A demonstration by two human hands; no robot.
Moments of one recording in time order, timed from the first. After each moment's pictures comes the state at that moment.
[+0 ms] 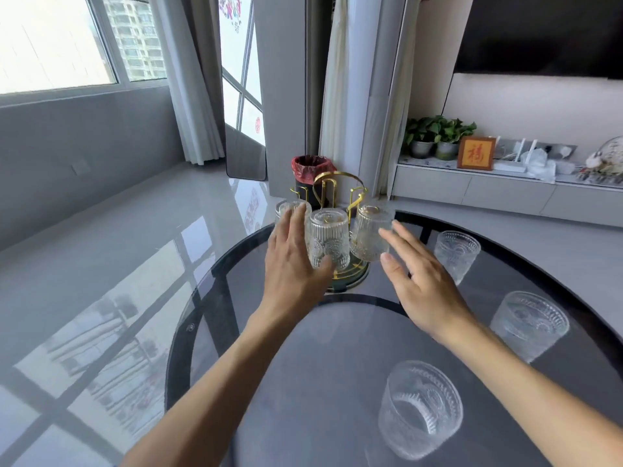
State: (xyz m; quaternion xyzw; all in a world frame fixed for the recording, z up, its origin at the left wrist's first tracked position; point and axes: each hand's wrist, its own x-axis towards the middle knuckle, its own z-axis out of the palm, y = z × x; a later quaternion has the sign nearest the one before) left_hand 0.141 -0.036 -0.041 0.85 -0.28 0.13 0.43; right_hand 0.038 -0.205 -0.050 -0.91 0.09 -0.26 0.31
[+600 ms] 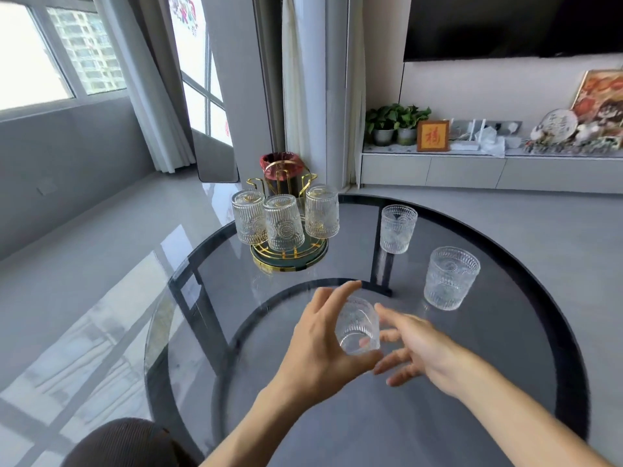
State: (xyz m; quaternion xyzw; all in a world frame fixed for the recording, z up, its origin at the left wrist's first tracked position) left_hand -0.014 -0.038 -0.087 0.77 -0.45 -0.01 0.45; right_hand -0.099 -0.196 -0.087 -0.64 0.31 0.03 0.70
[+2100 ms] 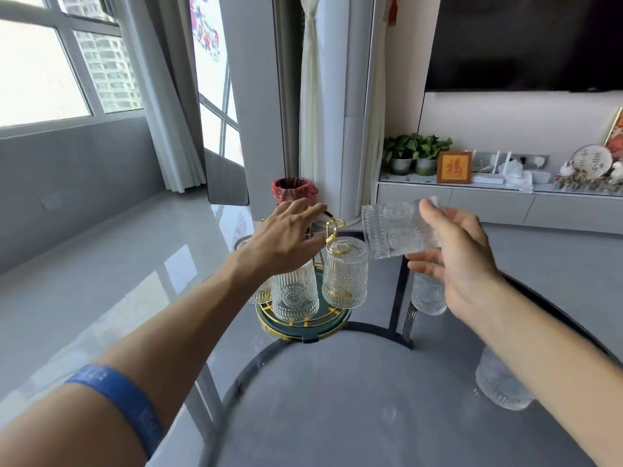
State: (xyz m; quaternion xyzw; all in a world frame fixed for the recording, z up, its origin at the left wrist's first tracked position) left_hand 0.233 -0.106 0.011 0.87 -0.46 0.08 0.16; right_hand 0.058 -0.279 0.011 -0.58 0.26 -0.36 0.68
